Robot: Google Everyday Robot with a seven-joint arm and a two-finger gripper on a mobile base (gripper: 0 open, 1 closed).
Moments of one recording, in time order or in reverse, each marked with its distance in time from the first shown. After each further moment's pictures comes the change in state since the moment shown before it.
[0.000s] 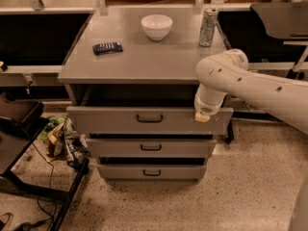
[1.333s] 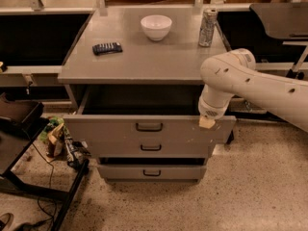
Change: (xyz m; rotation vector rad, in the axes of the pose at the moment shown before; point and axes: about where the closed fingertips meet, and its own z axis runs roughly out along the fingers) arm 0.011 0.022 -0.018 -0.037 0.011 -0.004
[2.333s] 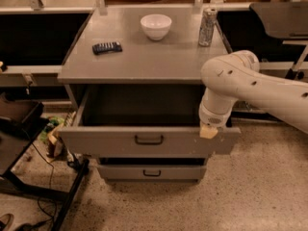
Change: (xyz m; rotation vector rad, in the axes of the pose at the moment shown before) arm 0.004 0.044 -0.019 -0.073 0.007 -0.065
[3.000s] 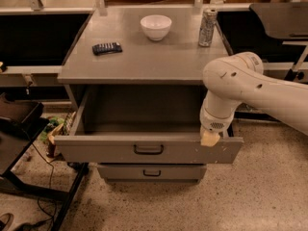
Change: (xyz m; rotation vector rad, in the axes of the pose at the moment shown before) arm 0.003 0.029 -0.010 -0.044 0.002 -0.047
